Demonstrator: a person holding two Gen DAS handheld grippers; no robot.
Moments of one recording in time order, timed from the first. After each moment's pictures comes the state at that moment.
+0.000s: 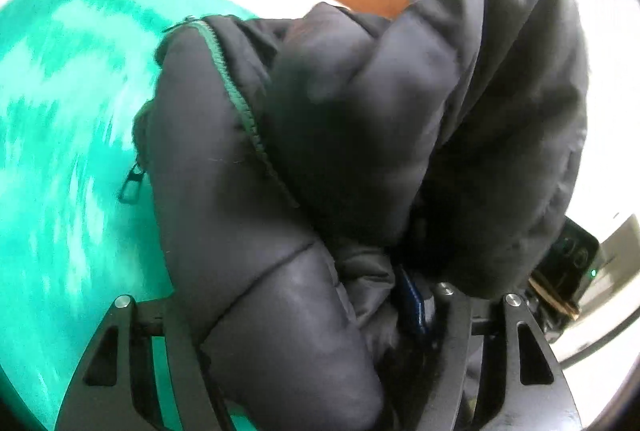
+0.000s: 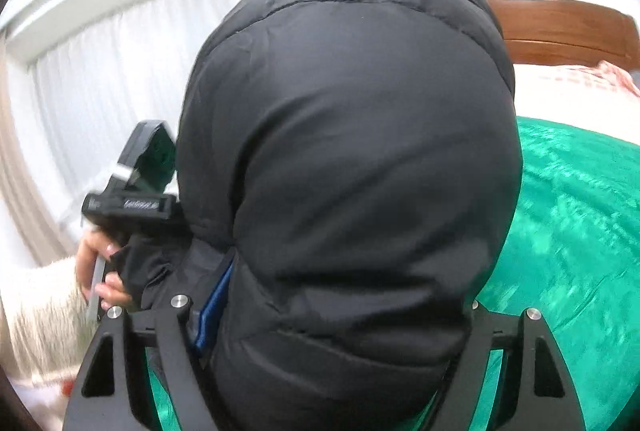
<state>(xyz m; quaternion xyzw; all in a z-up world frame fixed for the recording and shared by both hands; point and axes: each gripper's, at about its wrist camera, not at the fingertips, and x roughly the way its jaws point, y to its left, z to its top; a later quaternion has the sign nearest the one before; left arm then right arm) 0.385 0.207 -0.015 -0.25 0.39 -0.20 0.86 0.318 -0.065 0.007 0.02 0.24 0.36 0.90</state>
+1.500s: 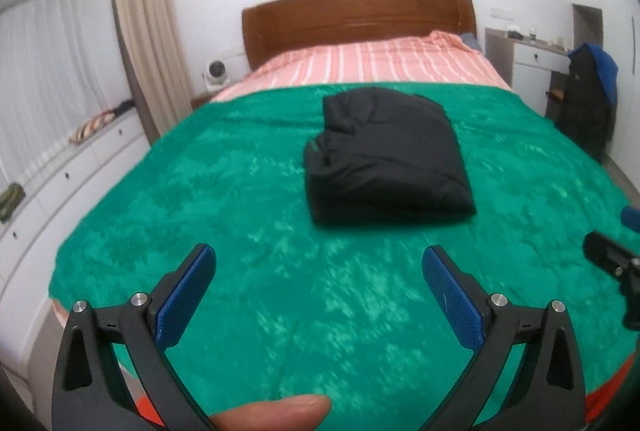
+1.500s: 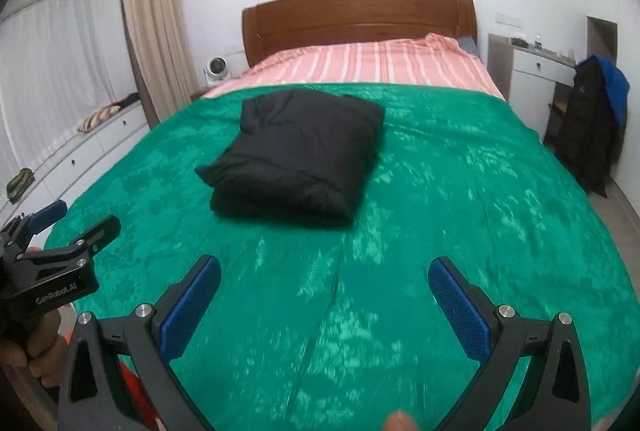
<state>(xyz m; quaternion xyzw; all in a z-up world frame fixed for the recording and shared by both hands) 0.143 0.035 0.035 0.04 0.30 0.08 0.95 0.083 -0.143 0.023 0.01 0.29 0.05 0.95</state>
